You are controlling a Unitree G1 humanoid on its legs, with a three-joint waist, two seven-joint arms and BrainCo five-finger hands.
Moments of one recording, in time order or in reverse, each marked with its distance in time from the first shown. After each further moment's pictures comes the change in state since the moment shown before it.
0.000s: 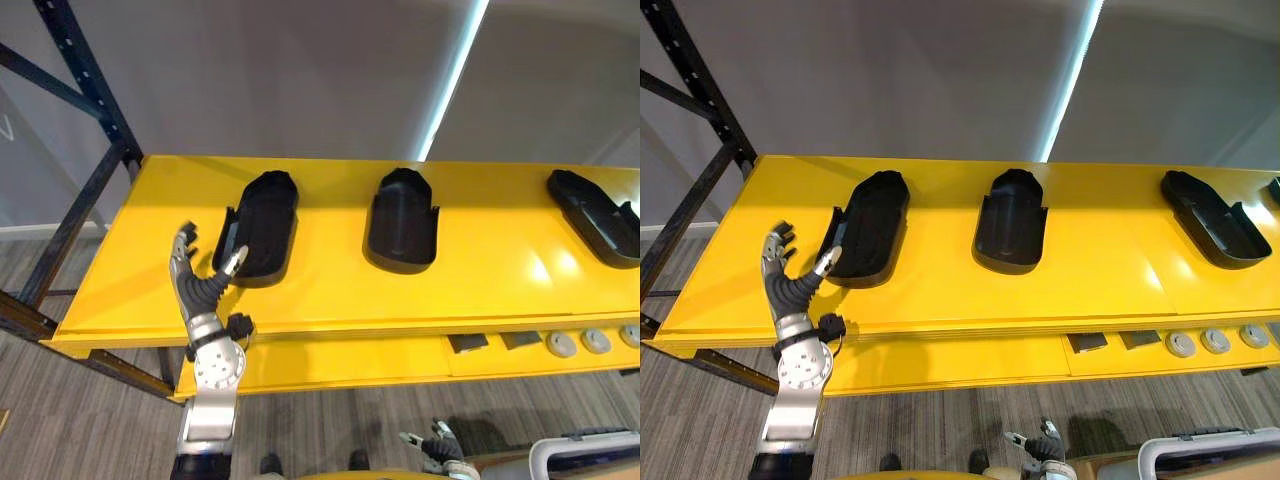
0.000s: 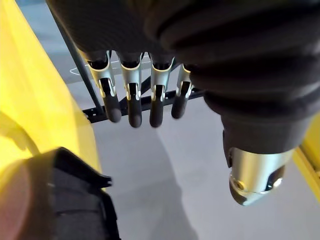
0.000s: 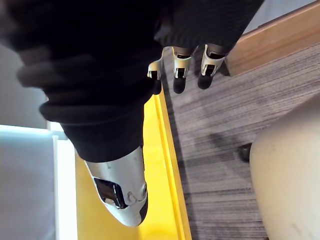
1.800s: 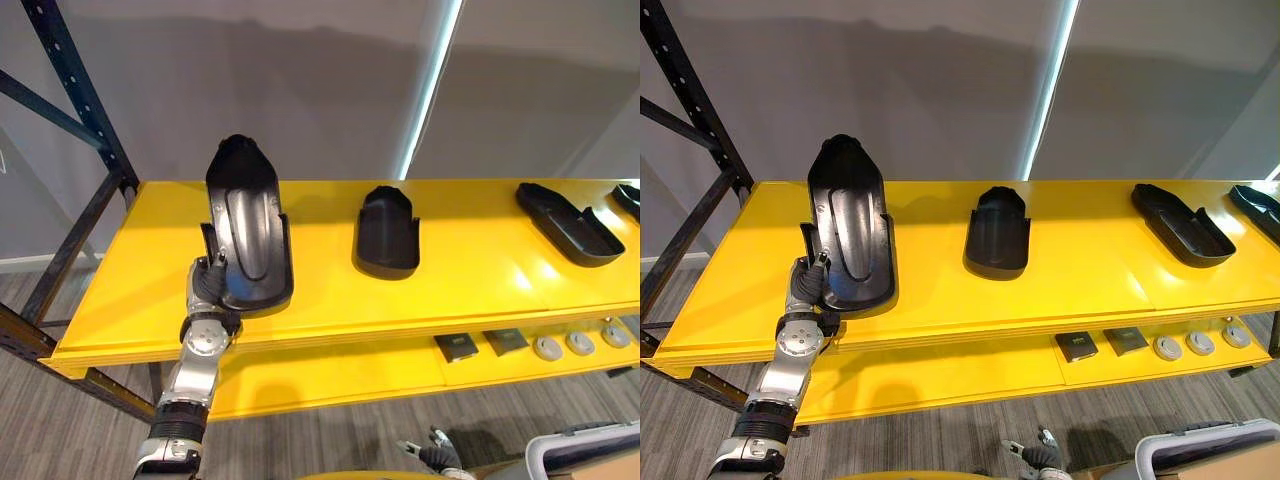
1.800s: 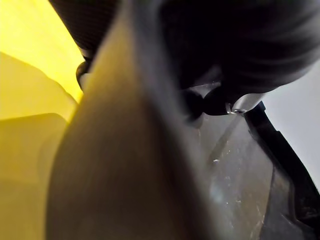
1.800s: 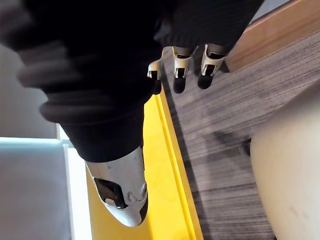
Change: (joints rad) left arm -0.359 0.229 0.025 0.543 -0.087 0.102 -0.148; right arm 0.021 0.017 -0.007 -0.014 -0.014 0.024 0.003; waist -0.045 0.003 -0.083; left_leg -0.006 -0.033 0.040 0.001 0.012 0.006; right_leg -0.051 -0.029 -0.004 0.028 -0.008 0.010
